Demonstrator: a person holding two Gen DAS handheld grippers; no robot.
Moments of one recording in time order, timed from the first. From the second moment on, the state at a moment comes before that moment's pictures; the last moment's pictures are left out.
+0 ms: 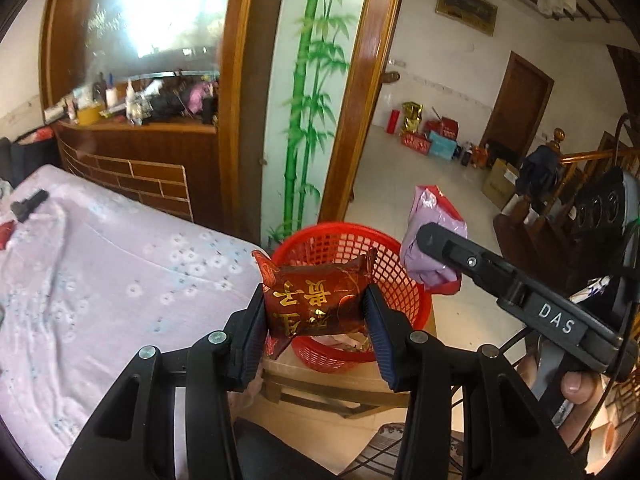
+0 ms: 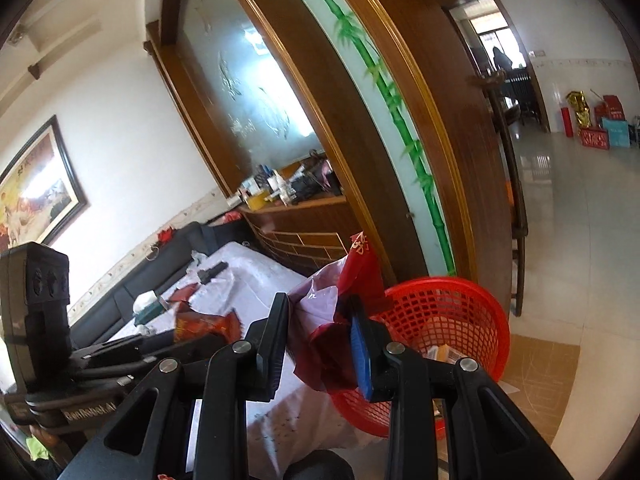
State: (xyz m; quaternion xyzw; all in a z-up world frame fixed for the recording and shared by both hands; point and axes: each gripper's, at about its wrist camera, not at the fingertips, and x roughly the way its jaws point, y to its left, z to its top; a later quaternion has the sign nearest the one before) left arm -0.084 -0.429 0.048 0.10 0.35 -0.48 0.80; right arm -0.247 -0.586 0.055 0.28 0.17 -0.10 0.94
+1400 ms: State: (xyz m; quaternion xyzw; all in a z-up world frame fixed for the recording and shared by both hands) left arm 0.001 -0.218 0.067 -0.01 0.35 -0.29 0.89; right arm -0.172 -0.517 0.088 0.23 0.18 -0.05 0.96
